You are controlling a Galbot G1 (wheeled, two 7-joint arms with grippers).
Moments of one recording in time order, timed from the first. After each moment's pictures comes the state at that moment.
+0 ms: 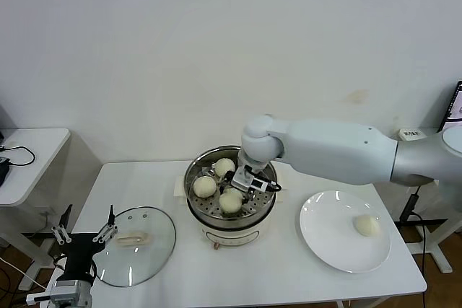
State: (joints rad) left arm 1.68 -1.36 -0.76 -2.18 0.03 0.05 -0.13; right arm 0.50 1.13 -1.30 1.47 -0.04 0.17 -1.03
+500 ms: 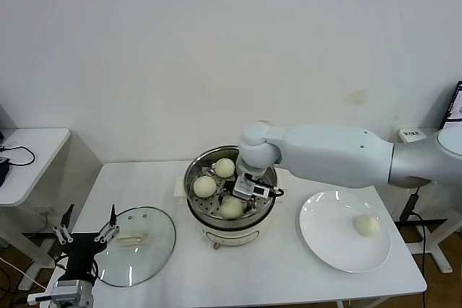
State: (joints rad) left arm 1.68 -1.36 -0.76 -2.18 0.03 0.05 -0.13; right arm 0.51 1.14 -1.32 1.49 -0.06 0.24 -1.04
